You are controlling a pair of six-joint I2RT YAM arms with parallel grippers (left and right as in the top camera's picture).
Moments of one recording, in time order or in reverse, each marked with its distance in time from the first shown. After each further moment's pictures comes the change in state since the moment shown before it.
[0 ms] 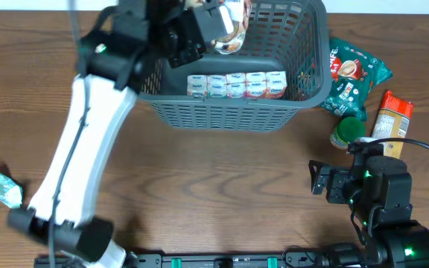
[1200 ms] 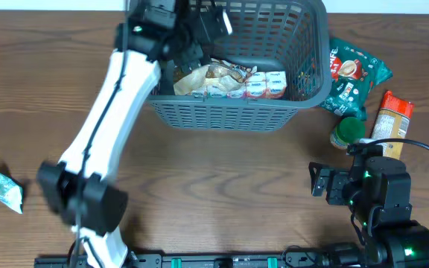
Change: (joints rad) left arm 0.007 0.124 -0.002 0.045 -0.234 -0.024; right arm 0.000 0.000 0.000 -0.019 0.000 0.000
